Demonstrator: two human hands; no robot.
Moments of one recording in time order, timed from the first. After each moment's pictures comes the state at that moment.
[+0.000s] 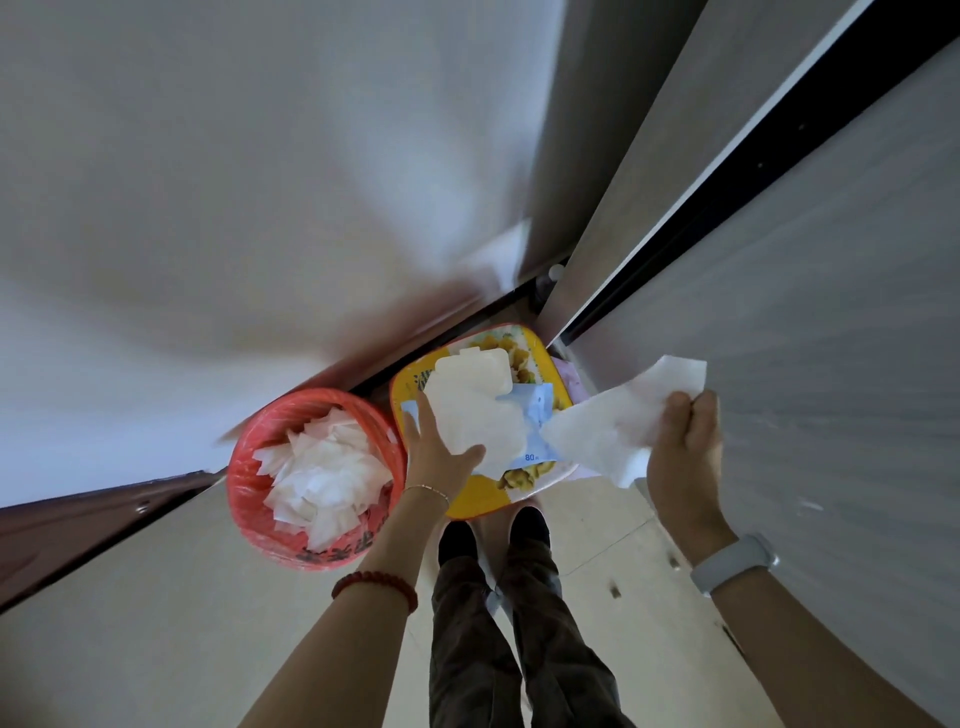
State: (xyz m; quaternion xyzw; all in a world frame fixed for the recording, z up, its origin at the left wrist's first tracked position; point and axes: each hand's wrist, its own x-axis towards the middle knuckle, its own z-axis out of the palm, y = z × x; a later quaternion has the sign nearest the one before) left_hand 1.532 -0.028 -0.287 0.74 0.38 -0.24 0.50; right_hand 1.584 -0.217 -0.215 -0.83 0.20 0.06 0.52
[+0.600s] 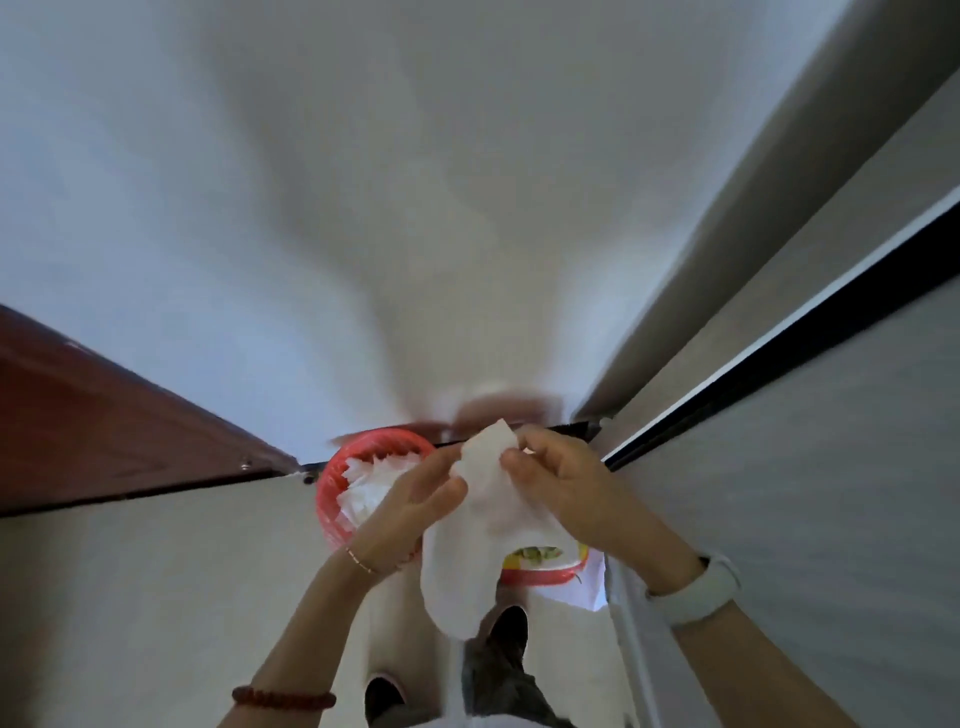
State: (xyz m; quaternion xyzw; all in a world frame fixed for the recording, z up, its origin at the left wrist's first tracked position) left_hand 1.428 0.014 0.005 0.67 0.24 -0.04 0.71; right_hand 1.547 -0.117 0.044 -0.72 -0.28 0.41 0.48
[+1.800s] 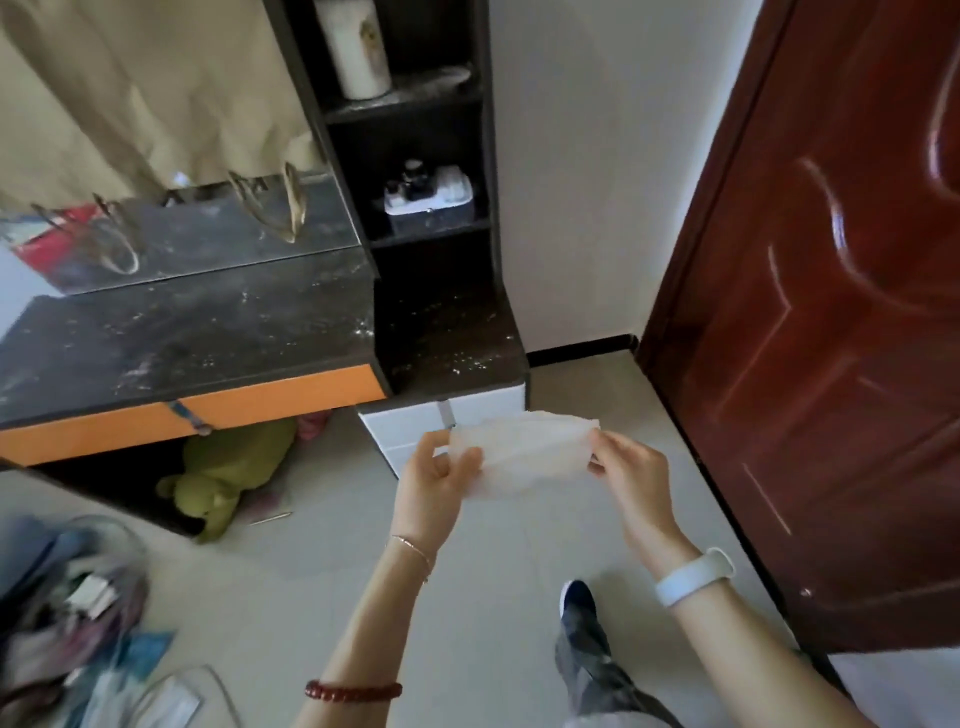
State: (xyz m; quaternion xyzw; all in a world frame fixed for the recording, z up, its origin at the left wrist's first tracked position) left_hand 0.715 0.058 0.105 0.23 0.73 0.57 0.31; right_hand 0.852 0.172 0.076 -0.50 -0.52 0.60 0.35
